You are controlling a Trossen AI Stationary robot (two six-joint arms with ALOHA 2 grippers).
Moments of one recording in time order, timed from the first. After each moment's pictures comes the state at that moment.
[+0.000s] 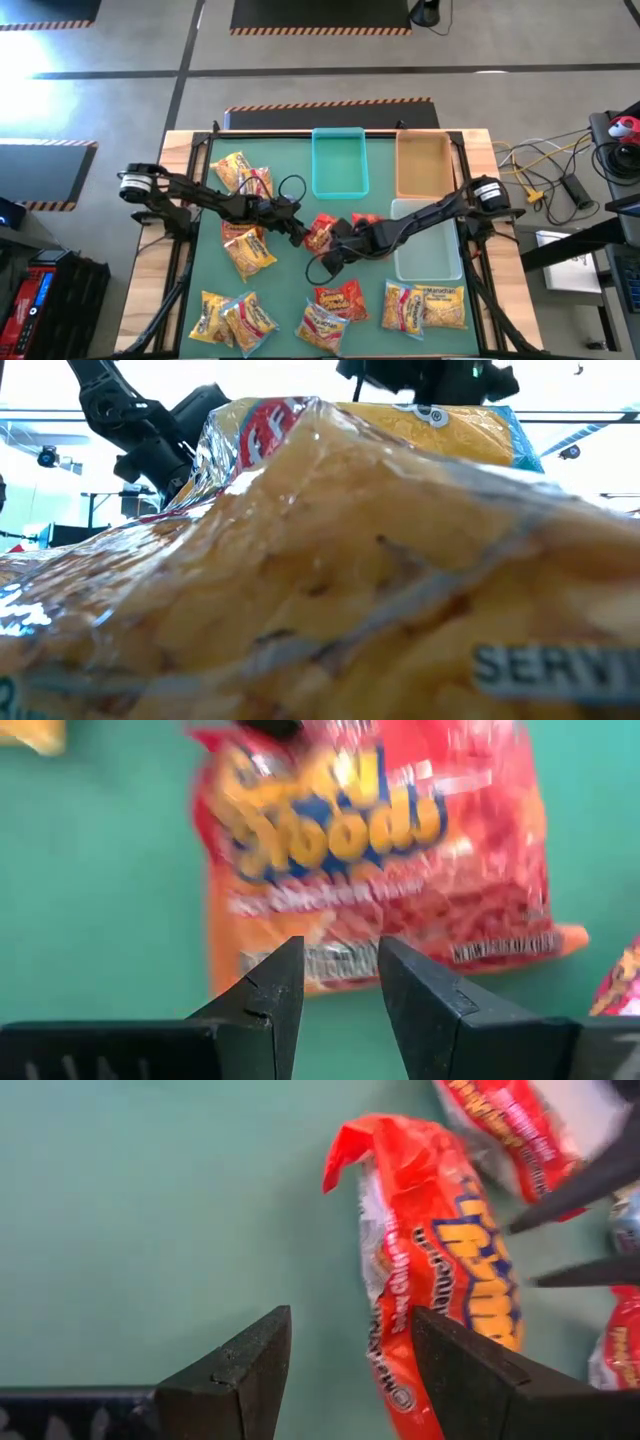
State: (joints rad) left arm 0.01 1.61 0.63 0.24 -0.01 -0.78; right arm 0.24 1.91 1.22 -0.40 0.30 0.95
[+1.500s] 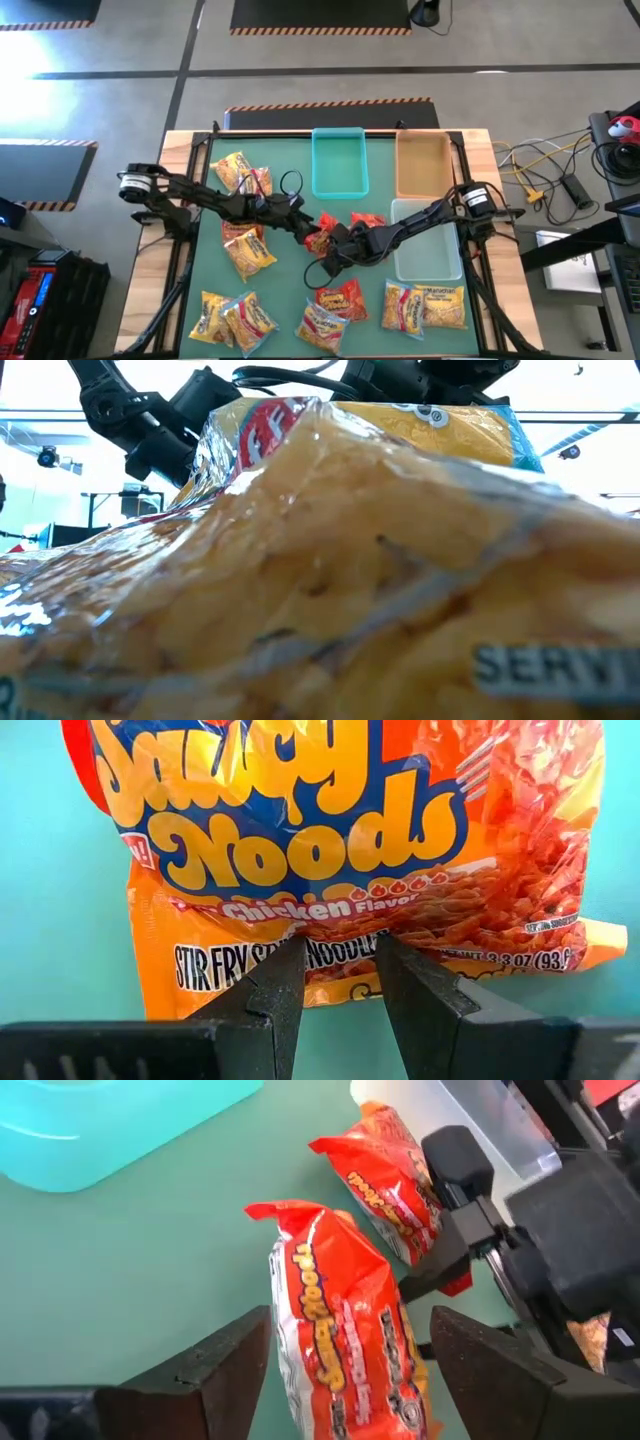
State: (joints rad) left arm 0.01 1.62 0.63 0.45 -0.03 -0.77; right arm 0.25 2.06 1.22 -0.35 0.33 0.92
